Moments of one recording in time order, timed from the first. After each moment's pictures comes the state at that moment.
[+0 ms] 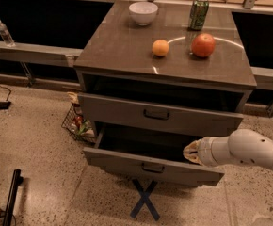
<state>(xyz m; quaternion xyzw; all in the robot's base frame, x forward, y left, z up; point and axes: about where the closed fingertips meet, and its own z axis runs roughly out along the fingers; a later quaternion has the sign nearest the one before) 0.526 -0.206 0.558 -0.68 0.66 0.01 0.32</state>
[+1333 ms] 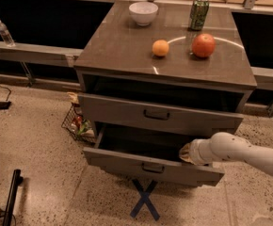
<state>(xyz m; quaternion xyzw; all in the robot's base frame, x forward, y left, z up) 0.582 -0.218 0.459 -0.67 0.68 -0.01 0.29</state>
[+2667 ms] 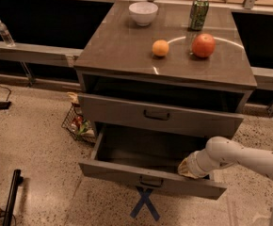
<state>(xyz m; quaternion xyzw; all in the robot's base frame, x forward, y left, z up) 0.526 -0.212 0.397 -0.70 0.68 0.09 0.20</state>
